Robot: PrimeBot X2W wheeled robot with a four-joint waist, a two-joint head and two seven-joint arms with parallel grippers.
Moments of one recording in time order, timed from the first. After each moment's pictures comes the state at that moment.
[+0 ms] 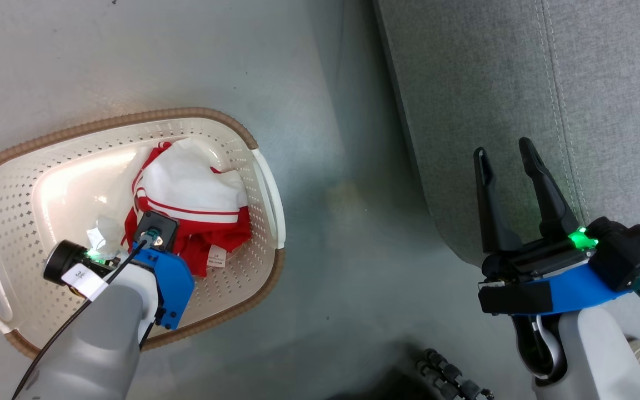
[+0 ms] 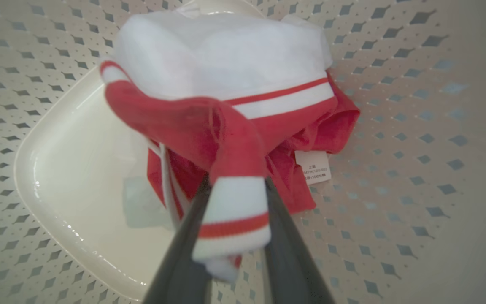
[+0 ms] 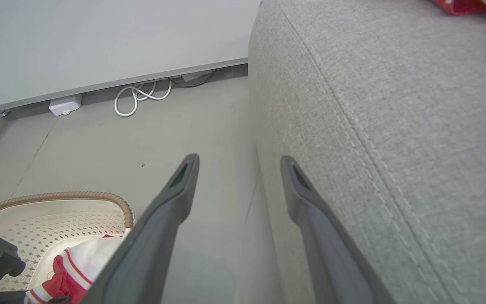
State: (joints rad) left arm -0.77 0.21 -0.78 1.26 -0.35 -0.08 -0.11; right arm -0.28 -0.05 0.11 0.06 0.26 0.13 -0.26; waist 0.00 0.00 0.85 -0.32
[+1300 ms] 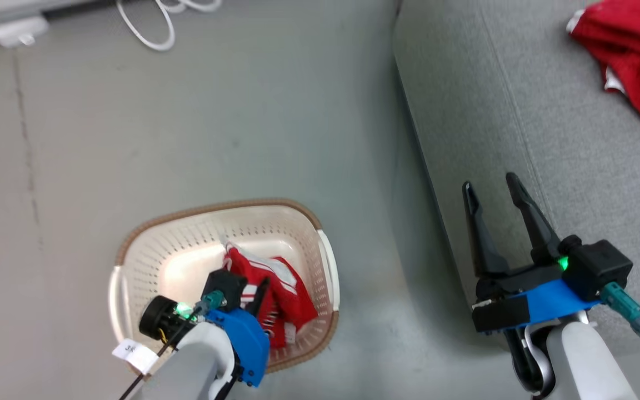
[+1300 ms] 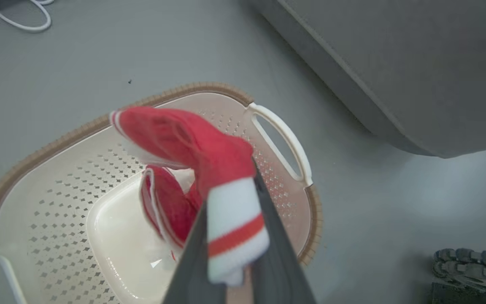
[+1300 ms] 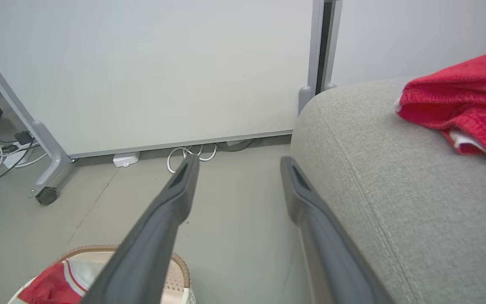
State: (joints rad) left arm -0.59 0.11 -0.84 1.10 -0.54 -0.13 -0.26; right arm -0.26 -0.05 0.10 0.18 0.18 0.13 -0.26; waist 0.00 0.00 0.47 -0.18
